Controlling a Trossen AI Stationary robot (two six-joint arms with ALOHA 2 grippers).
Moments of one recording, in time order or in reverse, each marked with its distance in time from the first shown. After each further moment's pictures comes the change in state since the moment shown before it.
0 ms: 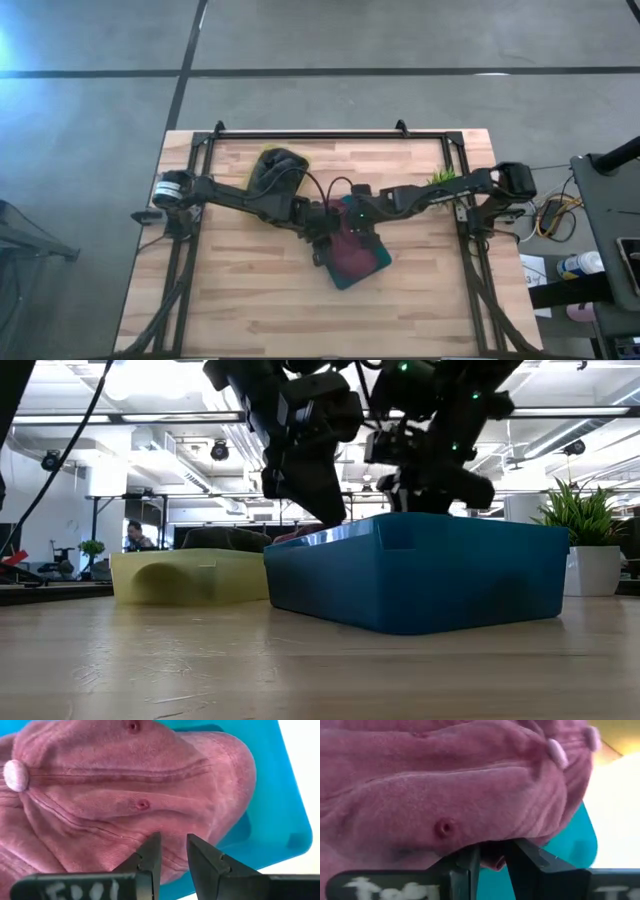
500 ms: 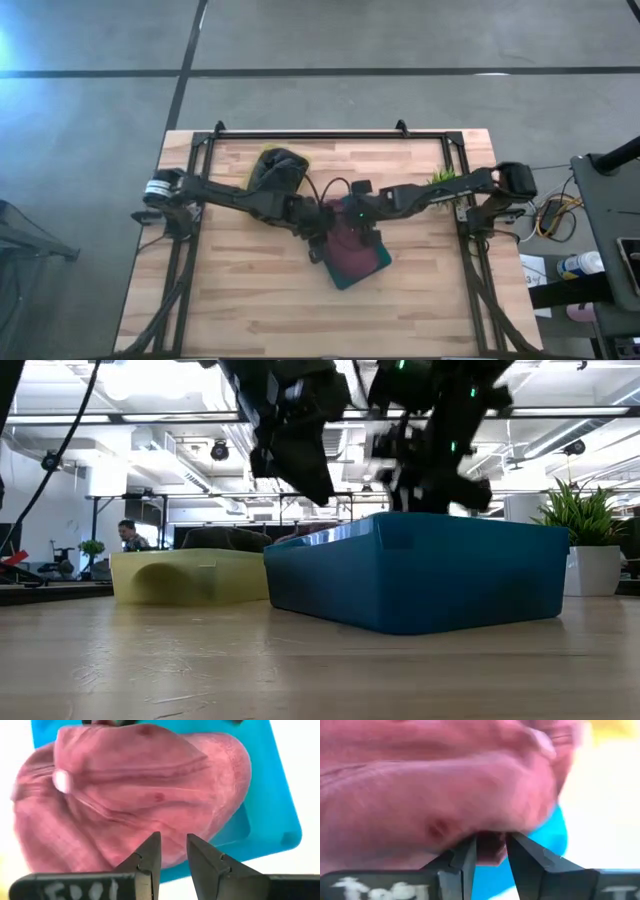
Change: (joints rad) left arm -0.010 -0.066 0.001 -0.062 -0.062 -0.028; right arm -0.002 -0.002 0.029 -0.052 0.098 -0.072
